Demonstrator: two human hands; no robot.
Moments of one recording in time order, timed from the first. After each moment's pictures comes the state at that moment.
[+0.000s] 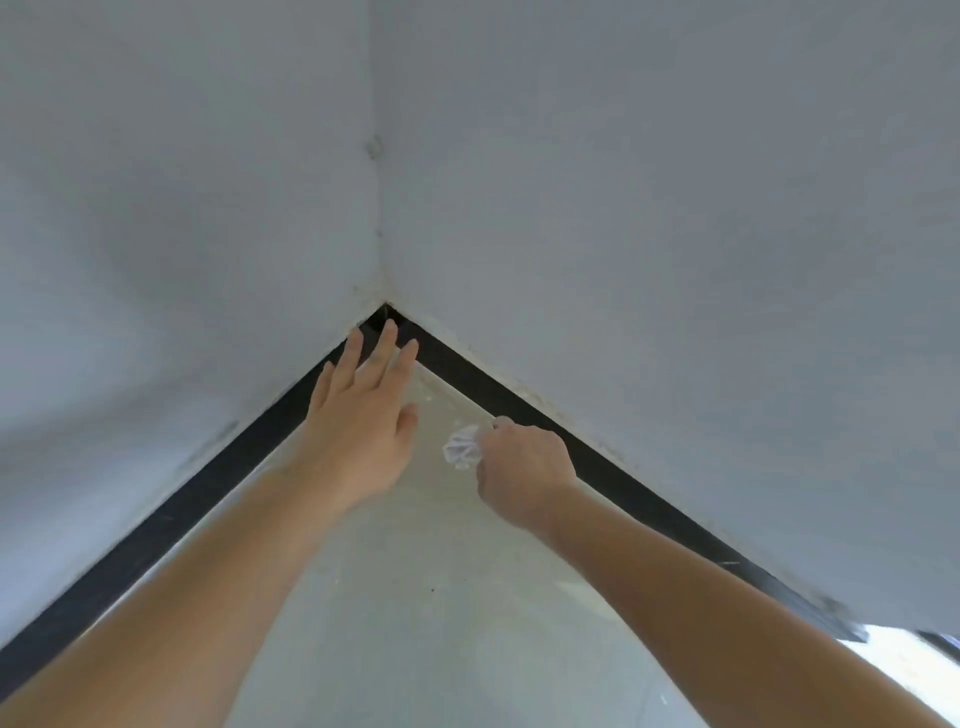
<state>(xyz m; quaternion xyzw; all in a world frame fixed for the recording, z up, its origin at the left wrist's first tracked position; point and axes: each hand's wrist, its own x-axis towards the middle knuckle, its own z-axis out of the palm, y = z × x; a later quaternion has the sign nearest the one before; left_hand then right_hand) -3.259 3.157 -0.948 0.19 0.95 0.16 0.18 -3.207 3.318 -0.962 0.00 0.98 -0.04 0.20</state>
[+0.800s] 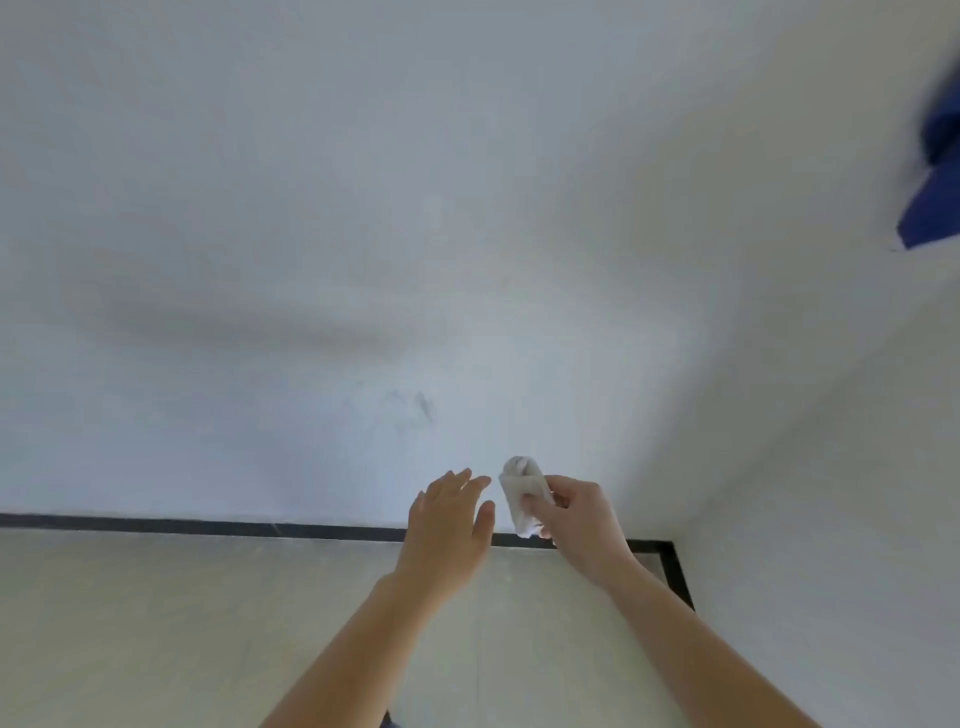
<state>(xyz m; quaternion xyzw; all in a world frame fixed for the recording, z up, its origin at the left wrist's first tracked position) -2.830 2.945 -0.349 -0.28 0.92 0.28 -0.01 -2.938 3.062 -0.339 -0.20 0.83 -0.44 0.28</state>
